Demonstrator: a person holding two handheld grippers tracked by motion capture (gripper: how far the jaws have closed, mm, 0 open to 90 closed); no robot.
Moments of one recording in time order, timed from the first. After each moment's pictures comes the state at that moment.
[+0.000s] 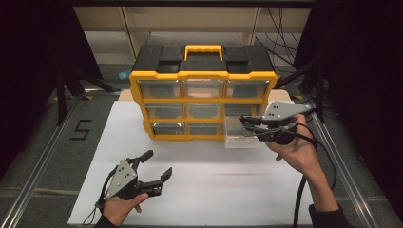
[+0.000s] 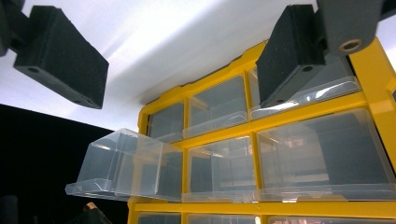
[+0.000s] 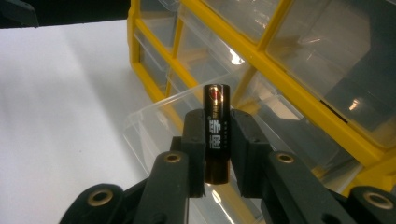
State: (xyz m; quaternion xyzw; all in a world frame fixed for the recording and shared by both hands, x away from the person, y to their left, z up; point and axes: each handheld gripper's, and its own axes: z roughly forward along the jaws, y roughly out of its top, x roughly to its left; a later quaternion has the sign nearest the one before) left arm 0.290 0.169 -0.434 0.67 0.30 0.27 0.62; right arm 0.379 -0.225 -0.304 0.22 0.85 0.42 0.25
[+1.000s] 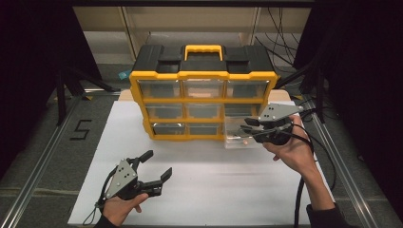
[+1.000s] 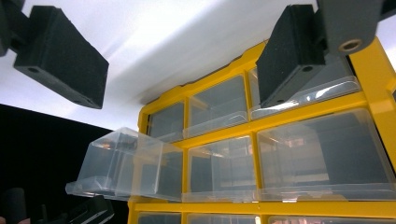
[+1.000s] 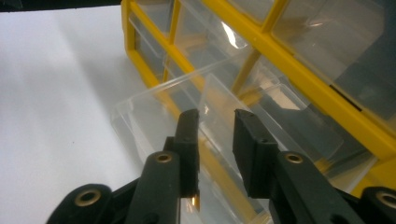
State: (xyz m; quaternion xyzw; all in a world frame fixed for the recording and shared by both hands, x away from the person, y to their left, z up) left arm 0.290 0.169 -0.434 0.67 0.30 0.27 0.62; right arm 0.386 -0.222 -0.314 0.22 0.85 0.40 0.25
